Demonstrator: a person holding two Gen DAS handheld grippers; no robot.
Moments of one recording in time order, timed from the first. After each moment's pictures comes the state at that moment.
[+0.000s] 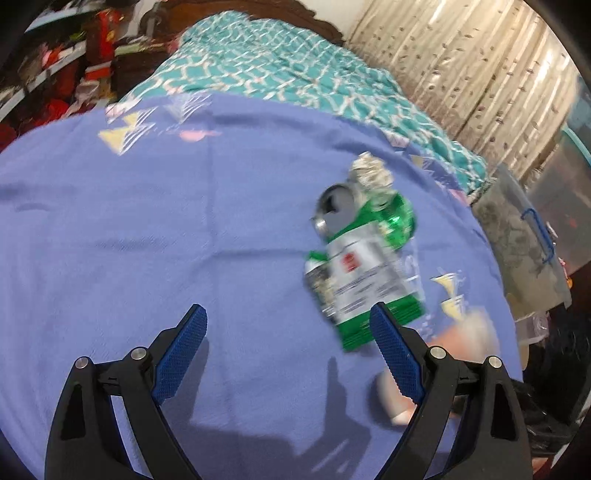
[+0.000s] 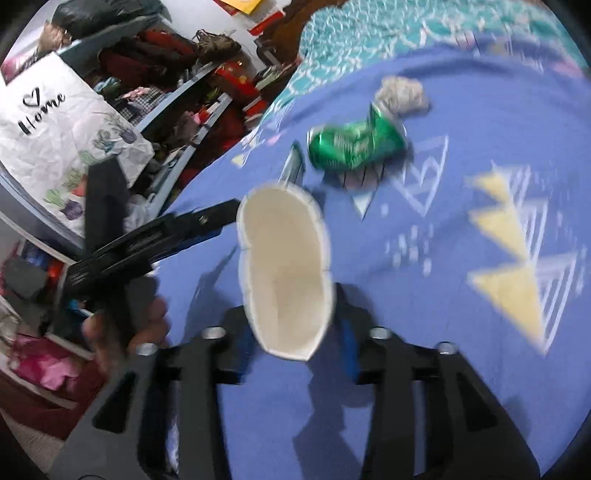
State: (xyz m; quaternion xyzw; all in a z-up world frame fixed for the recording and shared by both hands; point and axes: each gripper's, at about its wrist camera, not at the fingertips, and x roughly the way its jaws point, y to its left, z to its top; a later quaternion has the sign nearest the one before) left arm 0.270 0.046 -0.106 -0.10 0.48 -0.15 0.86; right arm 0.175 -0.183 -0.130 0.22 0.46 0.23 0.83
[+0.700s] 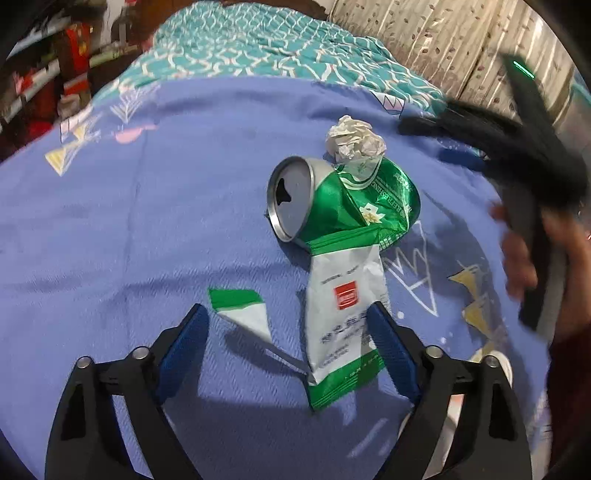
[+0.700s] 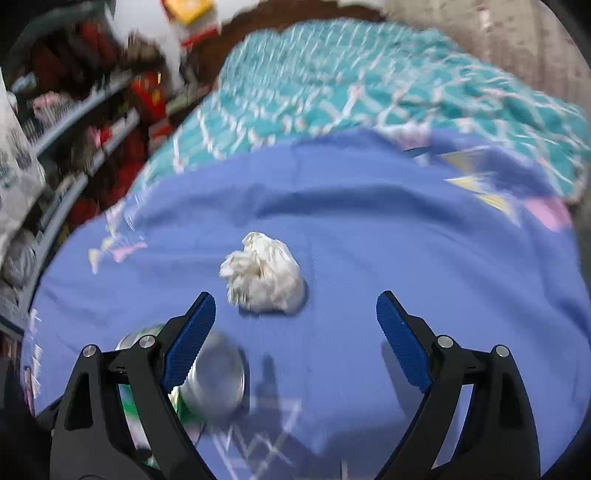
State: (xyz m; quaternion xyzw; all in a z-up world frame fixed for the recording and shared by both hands) left arm 0.309 -0.036 -0.135 -0.01 0.49 -0.16 0.86; right arm 0.428 -0.205 -0.108 0.09 0.47 0.07 0.87
